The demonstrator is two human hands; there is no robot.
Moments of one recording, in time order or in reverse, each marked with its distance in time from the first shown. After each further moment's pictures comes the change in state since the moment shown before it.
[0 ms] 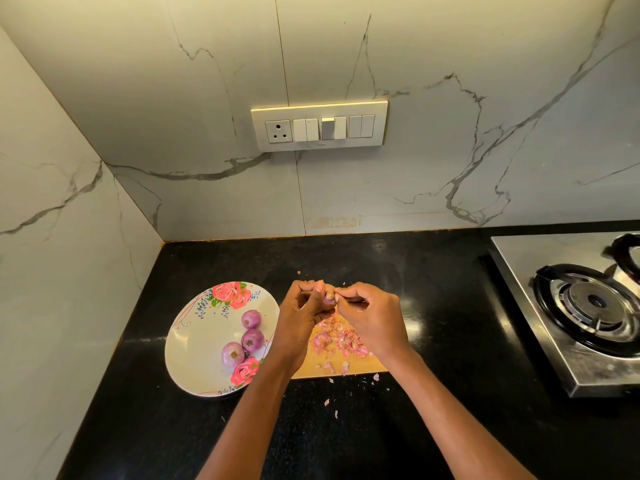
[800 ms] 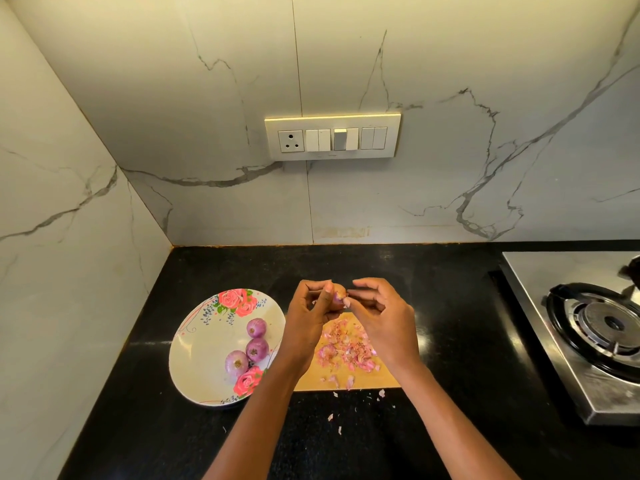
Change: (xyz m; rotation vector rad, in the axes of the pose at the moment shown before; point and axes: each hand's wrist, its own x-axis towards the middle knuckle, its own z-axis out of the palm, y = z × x) left_hand 0.010 0.008 0.005 0.033 0.055 0.076; right_hand 0.009 -0.011 -0.004 0.173 0.053 0.120
